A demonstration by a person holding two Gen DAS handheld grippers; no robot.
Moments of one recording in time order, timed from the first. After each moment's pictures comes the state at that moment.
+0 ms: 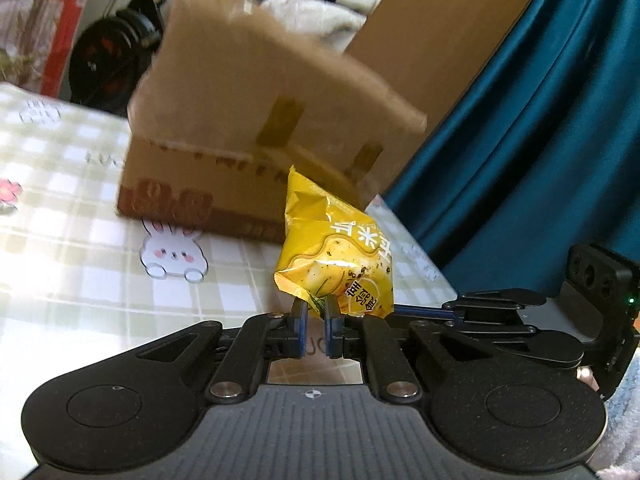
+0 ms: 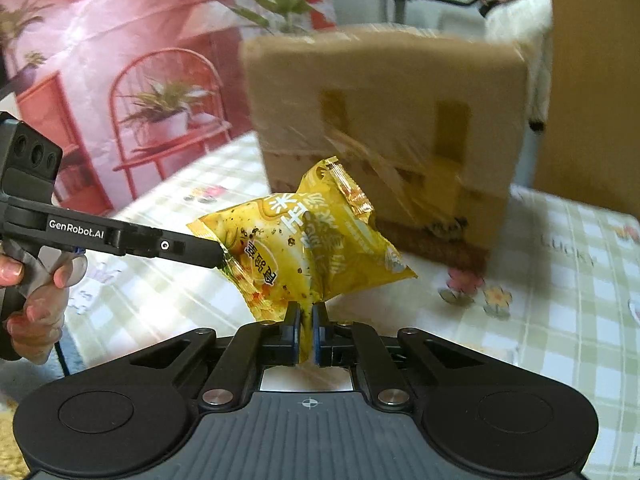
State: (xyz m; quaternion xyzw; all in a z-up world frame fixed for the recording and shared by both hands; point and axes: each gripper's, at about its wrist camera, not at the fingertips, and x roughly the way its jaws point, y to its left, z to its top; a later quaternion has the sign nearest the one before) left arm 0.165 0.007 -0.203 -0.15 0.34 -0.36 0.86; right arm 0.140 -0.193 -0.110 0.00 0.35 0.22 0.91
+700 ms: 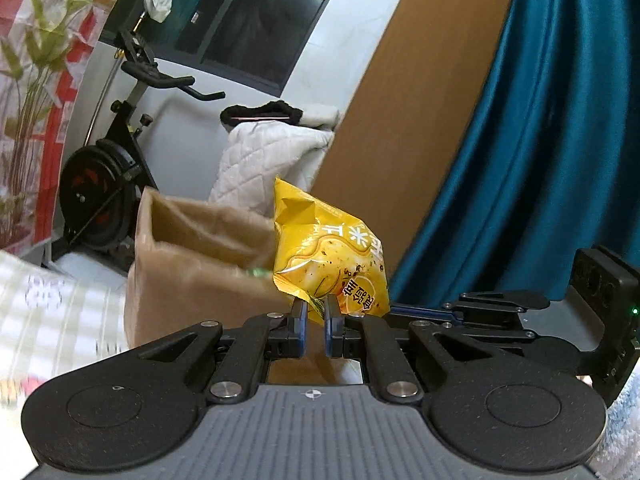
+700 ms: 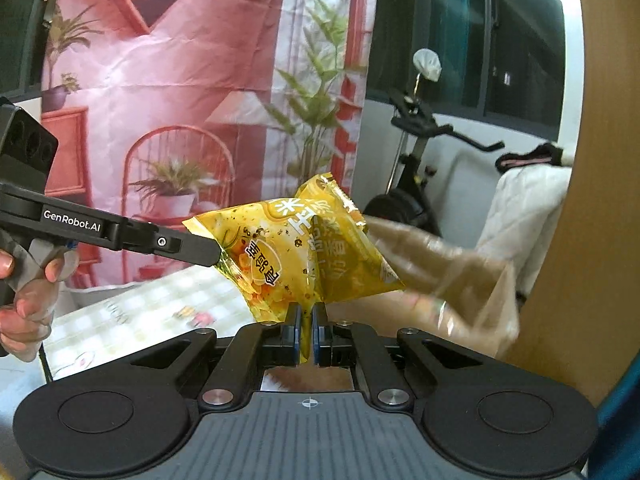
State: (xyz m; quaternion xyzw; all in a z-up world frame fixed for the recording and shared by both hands) left arm 0.212 0.001 -0.070 -0.13 0.20 -0.35 0.91; right arm 0.204 -0.182 0.035 -0.09 0.21 0.21 0.95
